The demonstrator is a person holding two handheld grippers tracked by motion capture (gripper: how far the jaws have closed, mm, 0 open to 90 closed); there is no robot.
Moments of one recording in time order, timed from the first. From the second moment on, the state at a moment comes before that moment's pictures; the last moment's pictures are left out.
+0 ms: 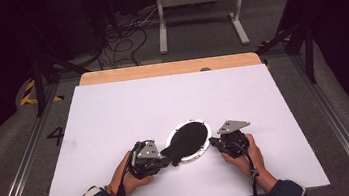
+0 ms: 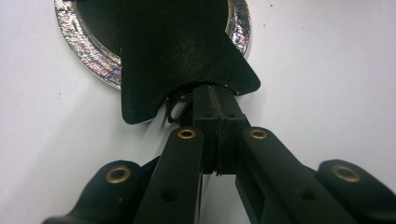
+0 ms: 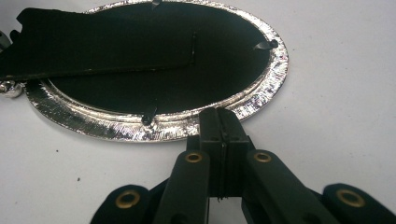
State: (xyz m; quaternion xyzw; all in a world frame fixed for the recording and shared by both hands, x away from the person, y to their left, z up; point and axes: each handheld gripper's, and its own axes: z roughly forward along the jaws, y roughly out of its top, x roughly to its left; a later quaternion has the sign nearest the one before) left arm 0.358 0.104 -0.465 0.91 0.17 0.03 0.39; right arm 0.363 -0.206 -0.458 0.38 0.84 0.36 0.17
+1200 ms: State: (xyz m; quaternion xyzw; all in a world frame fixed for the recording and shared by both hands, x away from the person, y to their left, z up) left arm 0.348 0.076 -0.466 0.91 0.14 0.04 0.39; right arm 0.373 -0.190 -0.459 0.37 0.84 0.36 0.17
